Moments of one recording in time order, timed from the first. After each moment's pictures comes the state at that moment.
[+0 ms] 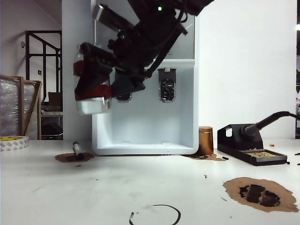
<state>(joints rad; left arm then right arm) -0.19 0.00 0.20 -0.39 0.54 -0.14 0.73 1.86 1.34 -0.09 -0.26 -0.11</state>
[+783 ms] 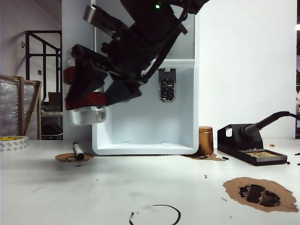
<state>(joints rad) -0.19 0.00 0.20 -0.39 0.54 -0.14 0.77 1.84 1.29 -0.13 -0.27 -0.11</state>
